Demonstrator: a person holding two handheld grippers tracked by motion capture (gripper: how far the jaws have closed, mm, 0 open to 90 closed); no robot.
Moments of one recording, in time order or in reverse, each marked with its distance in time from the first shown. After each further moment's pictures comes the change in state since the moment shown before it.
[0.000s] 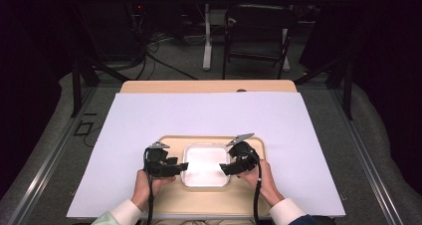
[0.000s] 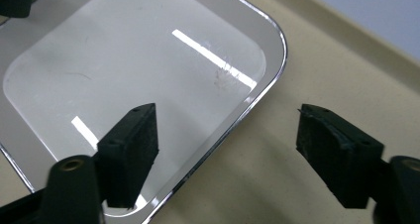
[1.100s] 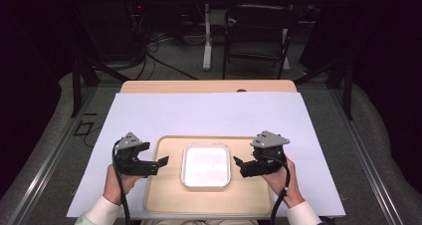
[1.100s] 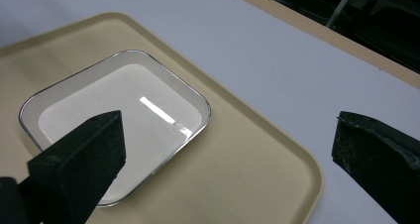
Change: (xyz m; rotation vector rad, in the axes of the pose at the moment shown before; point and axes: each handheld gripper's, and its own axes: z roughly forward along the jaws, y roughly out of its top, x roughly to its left) left arm 0.012 0.008 -0.087 -0.186 0.059 0.189; right arm -0.003 -0.009 -0.097 -0.328 -0.148 -0.113
